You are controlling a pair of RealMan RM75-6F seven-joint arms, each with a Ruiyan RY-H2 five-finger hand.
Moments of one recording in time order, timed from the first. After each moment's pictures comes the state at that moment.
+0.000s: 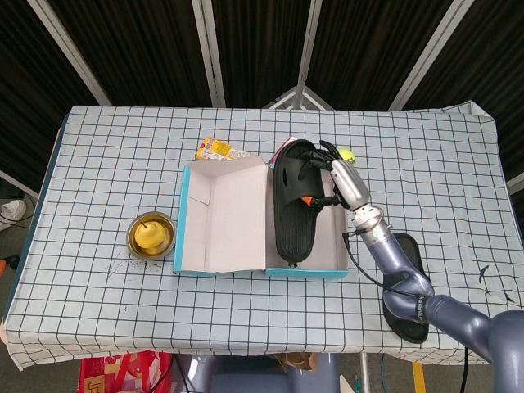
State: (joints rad) left arm -0.08 -1.08 -0.13 -1.46 1.33 1.44 -0.17; right arm 0.82 -1.57 0.27 -1.06 -1.43 1.10 0.78
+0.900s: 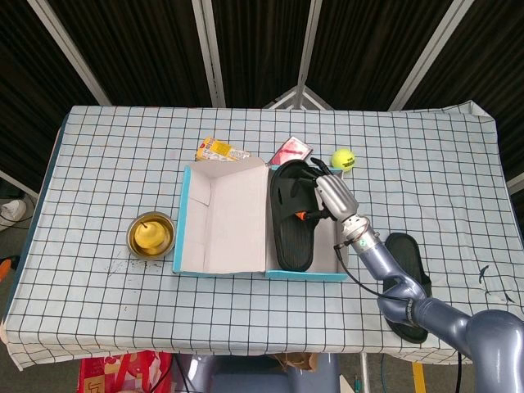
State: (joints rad) left arm -0.09 -1.09 -0.13 -1.45 1.33 1.42 -0.16; right arm 0.84 -1.65 0.20 -0.97 -1.46 1.05 0.66
